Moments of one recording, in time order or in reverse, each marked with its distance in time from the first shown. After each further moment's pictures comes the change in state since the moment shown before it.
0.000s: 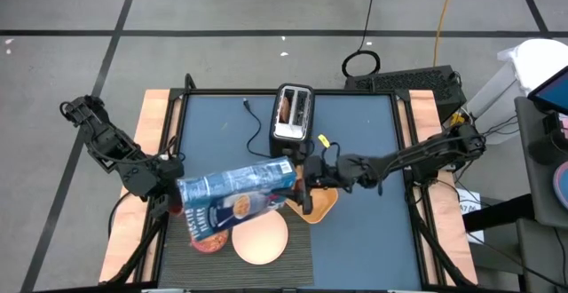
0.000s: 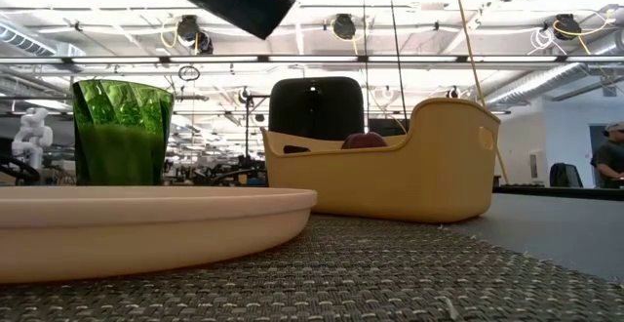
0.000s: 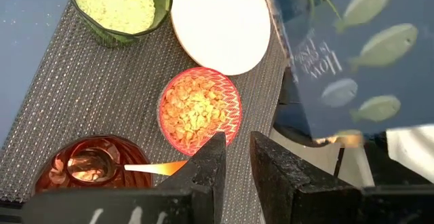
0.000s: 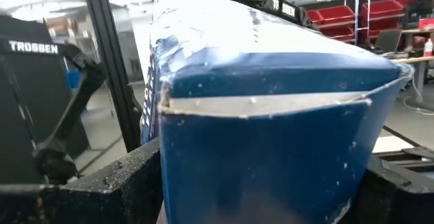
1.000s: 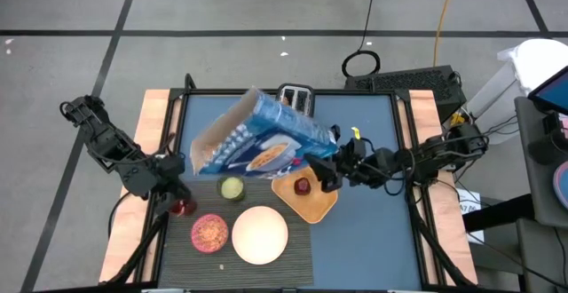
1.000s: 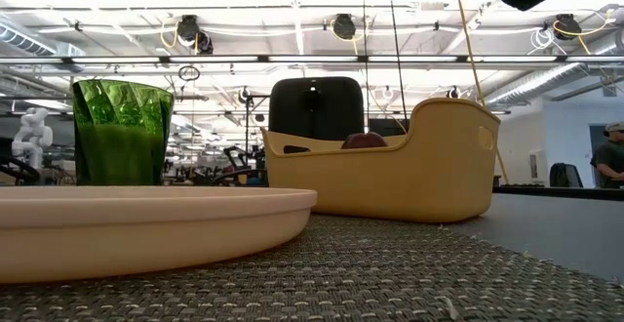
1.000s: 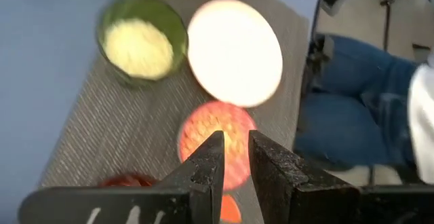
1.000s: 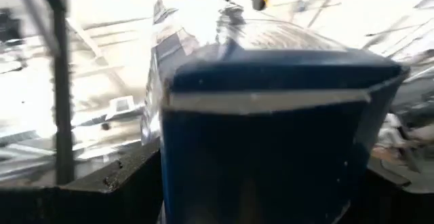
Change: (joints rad) left arm 0.000 0.000 0.000 0.000 -0.152 0.084; right arm -0.021 -0.021 -0.217 0.812 0.222 -0.119
